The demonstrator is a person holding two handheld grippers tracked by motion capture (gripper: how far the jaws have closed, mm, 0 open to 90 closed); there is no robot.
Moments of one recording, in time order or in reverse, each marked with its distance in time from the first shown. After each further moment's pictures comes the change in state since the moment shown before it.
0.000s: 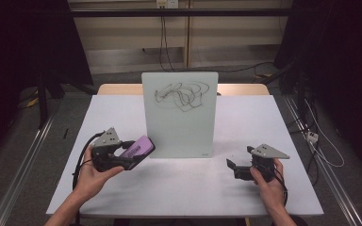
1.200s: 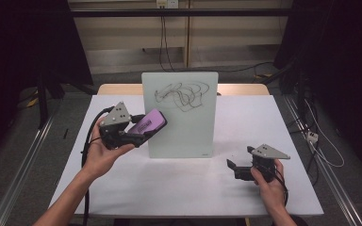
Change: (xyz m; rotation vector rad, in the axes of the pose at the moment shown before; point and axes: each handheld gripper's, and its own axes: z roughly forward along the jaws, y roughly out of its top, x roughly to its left) left arm 0.000 0.080 0.001 -0.089 0.068 0.149; right arm 0.000 0.000 -0.001 -0.005 0.004 -0.004
